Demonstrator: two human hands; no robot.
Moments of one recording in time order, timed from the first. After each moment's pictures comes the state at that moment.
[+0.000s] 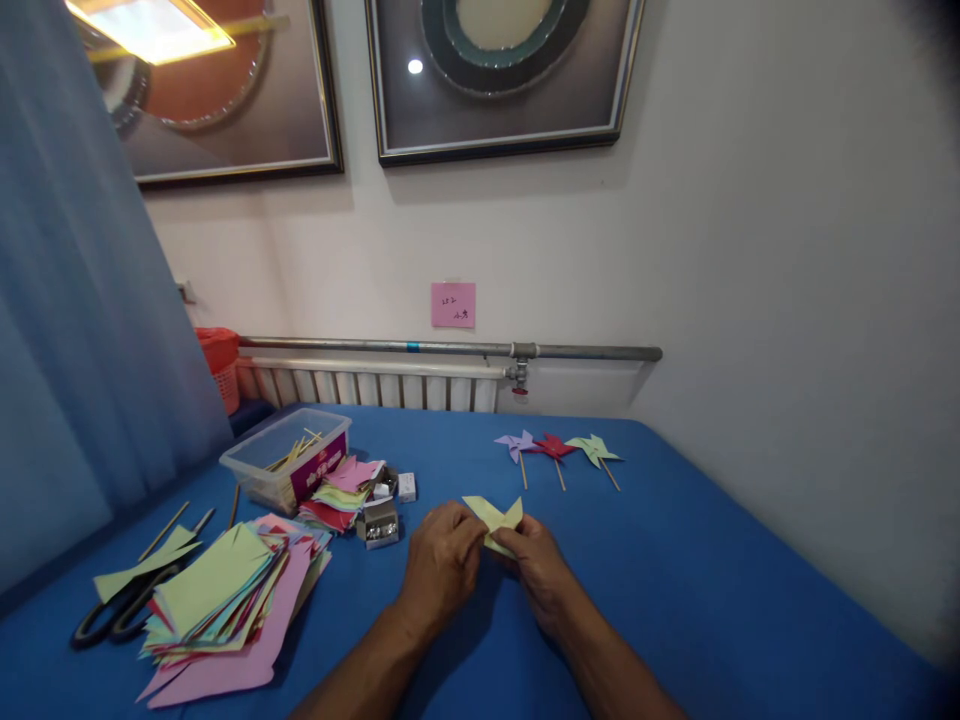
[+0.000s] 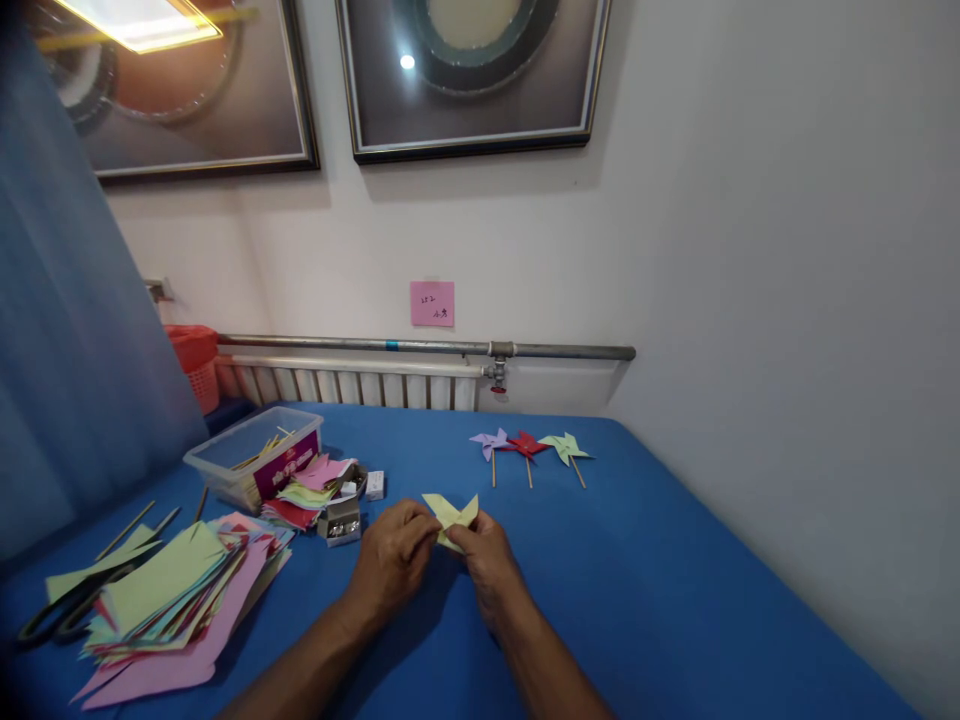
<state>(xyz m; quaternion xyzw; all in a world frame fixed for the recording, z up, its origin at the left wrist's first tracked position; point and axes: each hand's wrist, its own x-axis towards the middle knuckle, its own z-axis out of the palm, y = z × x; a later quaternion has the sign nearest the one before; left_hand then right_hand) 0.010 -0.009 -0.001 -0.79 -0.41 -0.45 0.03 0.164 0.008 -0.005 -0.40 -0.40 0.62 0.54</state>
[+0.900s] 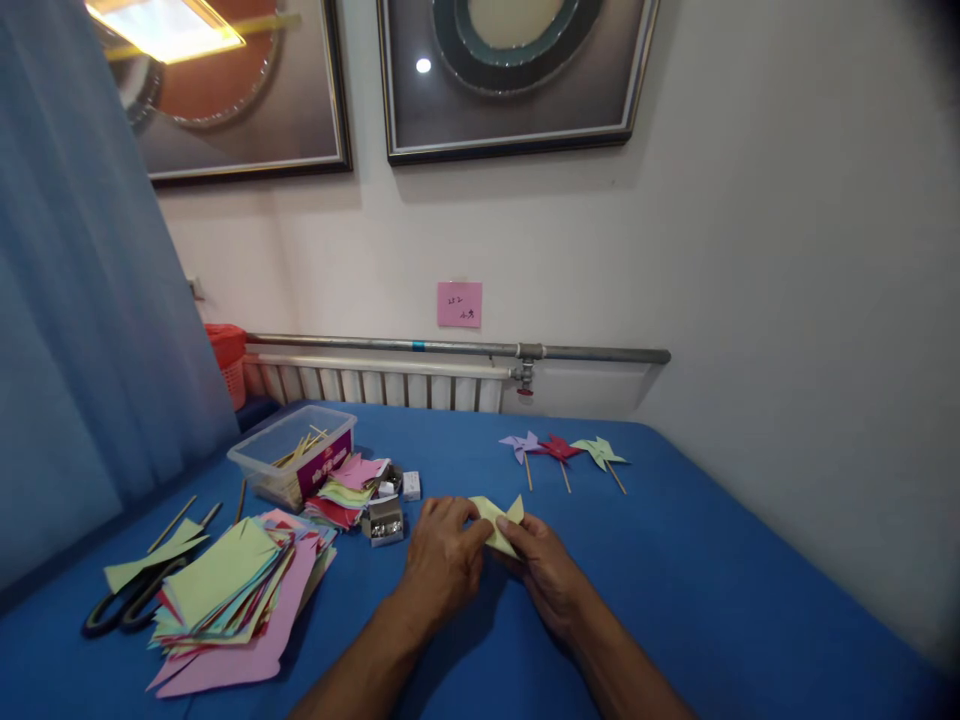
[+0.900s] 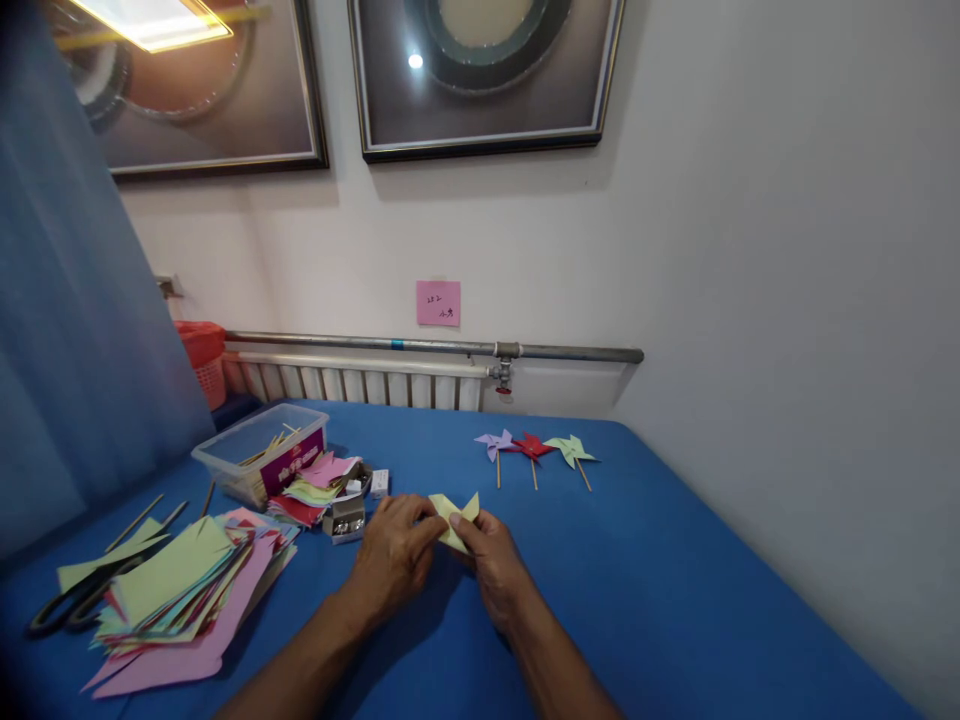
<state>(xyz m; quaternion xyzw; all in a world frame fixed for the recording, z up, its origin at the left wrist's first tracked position) 0.002 -0.013 0.015 -0.83 -0.42 -0.35 0.13 0.166 -0.001 0.012 -0.39 -0.42 0.64 0.51</state>
